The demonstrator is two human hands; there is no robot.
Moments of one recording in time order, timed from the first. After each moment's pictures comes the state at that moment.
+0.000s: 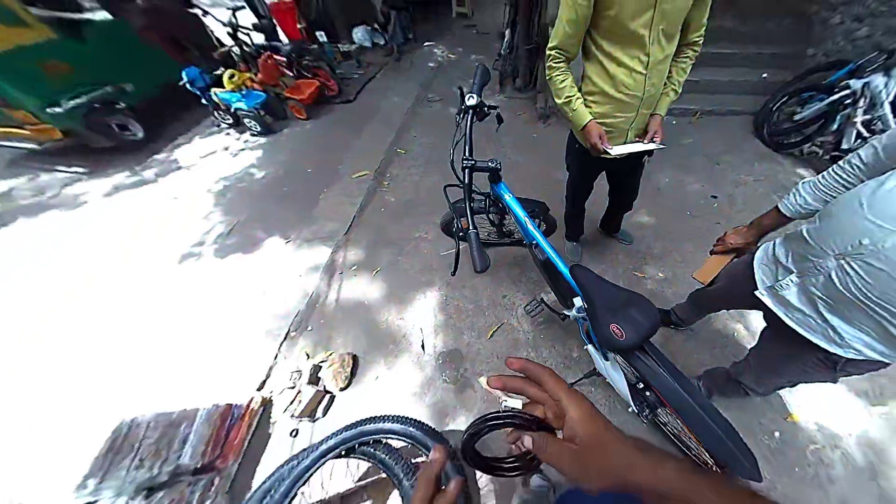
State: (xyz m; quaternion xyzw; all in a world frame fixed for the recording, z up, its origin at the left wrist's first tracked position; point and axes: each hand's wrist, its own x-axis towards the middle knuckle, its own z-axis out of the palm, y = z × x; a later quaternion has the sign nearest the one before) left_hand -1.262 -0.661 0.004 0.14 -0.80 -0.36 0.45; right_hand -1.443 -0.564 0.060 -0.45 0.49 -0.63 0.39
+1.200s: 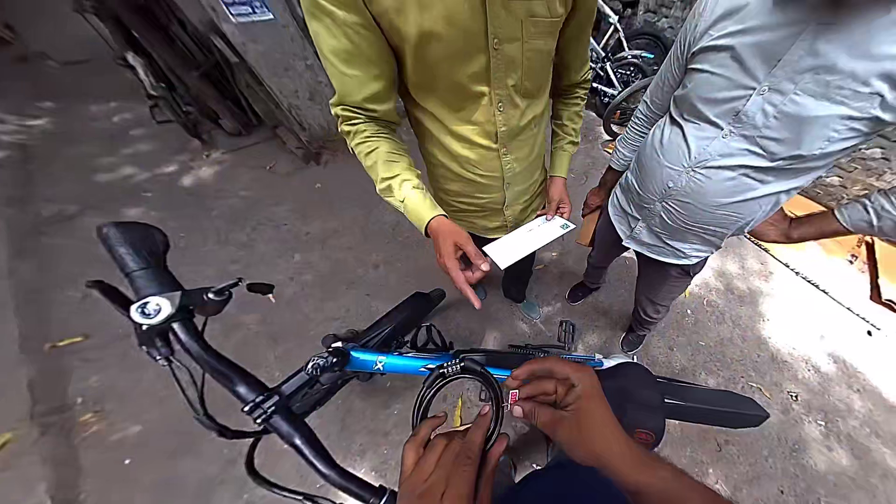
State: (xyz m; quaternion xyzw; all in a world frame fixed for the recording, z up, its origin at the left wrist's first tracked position) left_hand -1.725 -0.910 0.051 -0.28 -0.89 -0.27 0.23; right_hand -1.741 -0.698 0.062 -0.06 0.66 -0.75 0.01
